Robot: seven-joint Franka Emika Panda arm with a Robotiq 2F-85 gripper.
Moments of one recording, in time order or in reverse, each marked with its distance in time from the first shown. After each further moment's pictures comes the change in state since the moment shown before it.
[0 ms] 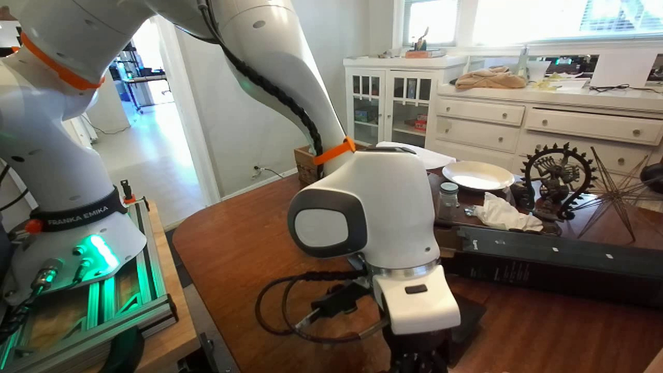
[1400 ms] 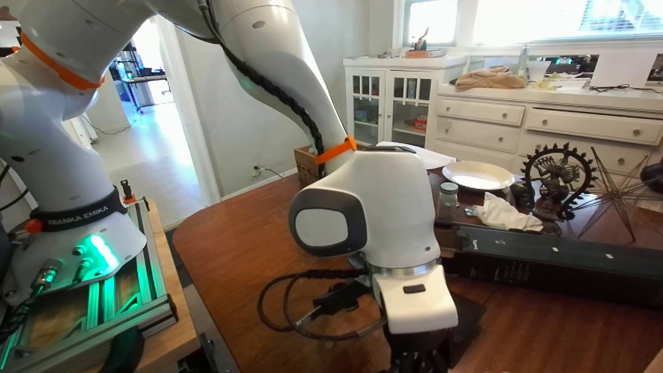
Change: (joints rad) arm 0.001 0.000 0.003 0.002 0.023 0.001 0.023
